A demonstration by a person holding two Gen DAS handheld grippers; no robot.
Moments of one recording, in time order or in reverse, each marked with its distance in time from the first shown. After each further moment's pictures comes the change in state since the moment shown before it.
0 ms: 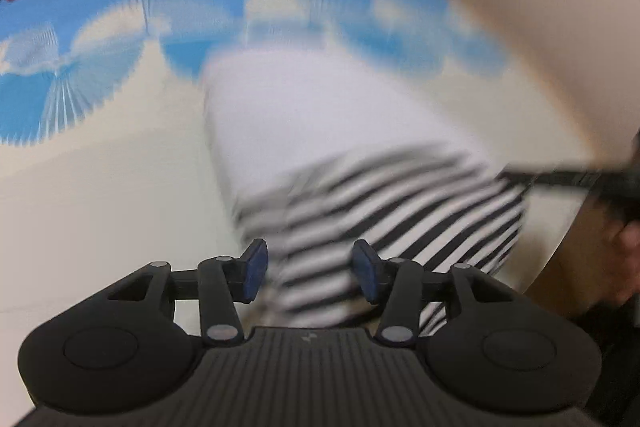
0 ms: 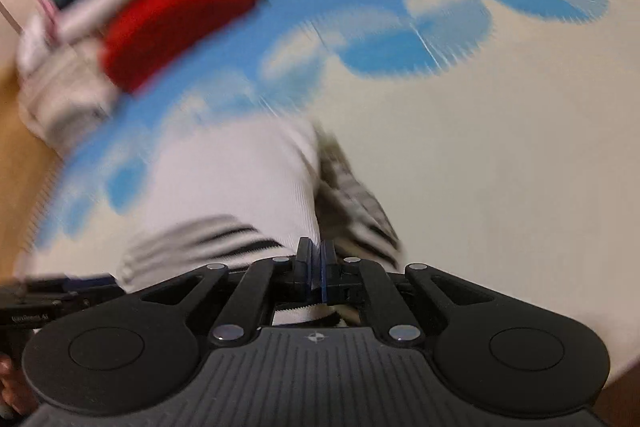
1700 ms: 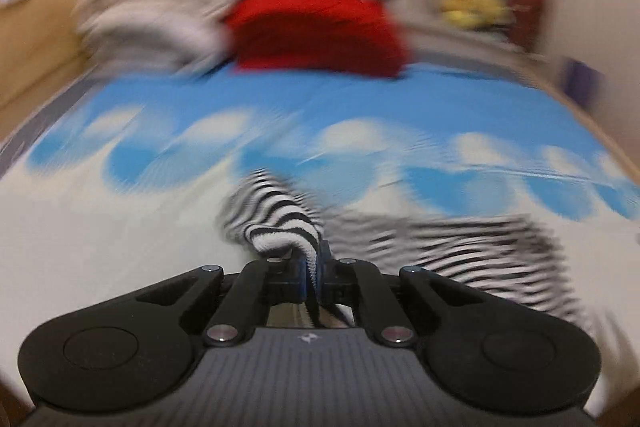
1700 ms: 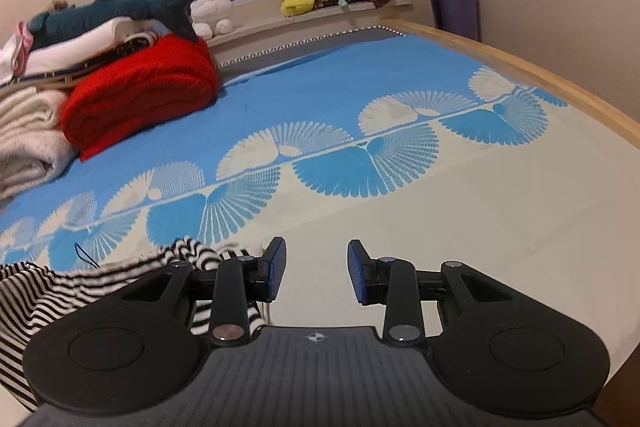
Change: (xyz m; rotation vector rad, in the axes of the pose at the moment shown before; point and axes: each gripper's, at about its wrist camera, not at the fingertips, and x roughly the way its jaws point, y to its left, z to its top) left arm -0.153 0.070 -0.041 -0.241 -0.450 0.428; right arm -0.033 0.038 0.021 -0.072 -0.377 -0.189
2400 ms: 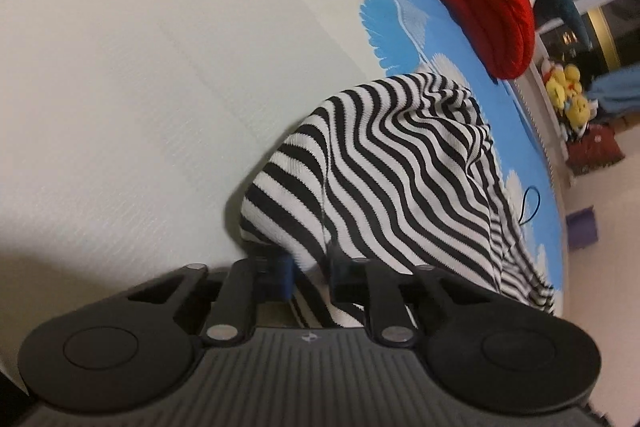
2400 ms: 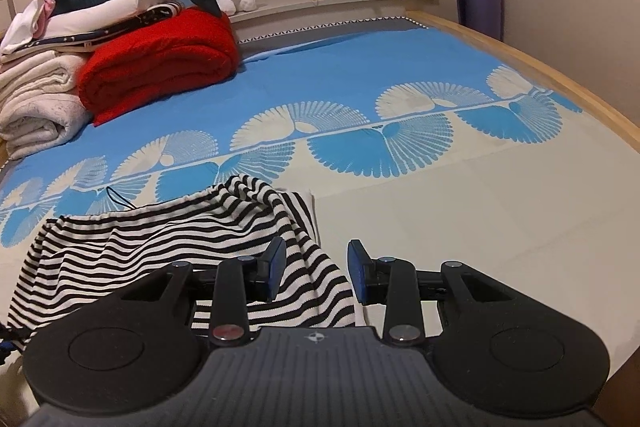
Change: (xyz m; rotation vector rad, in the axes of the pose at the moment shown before) left arm 0.131 0.135 -0.123 -0.793 0.332 -0.116; right arm -0.005 0.015 -0.018 -0.093 0.053 0.014
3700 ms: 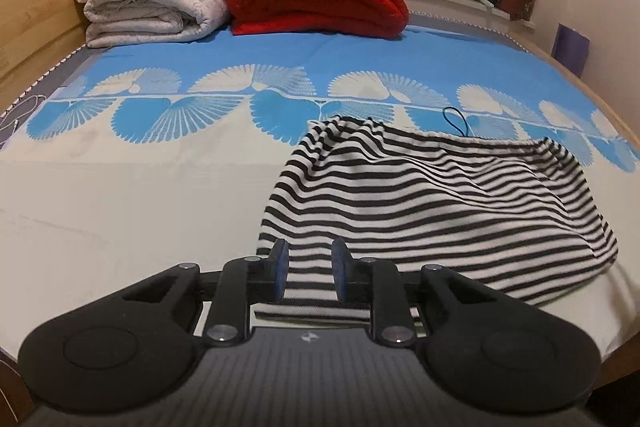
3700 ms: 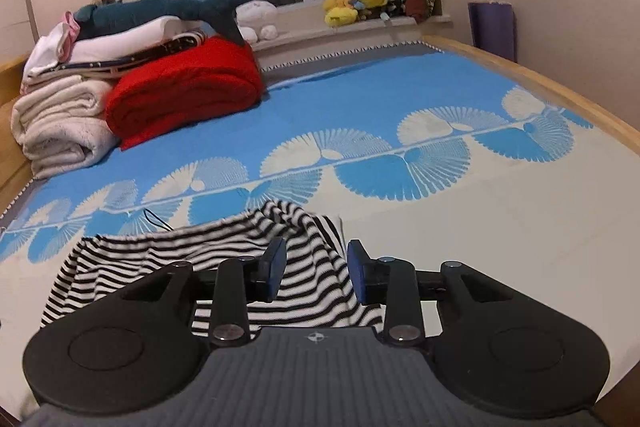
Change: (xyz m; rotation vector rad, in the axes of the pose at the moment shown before) left arm -0.123 -0.087 -0.049 0.783 -0.230 0.162; right arm -0.034 0.007 0.000 0.016 -0.078 0.071
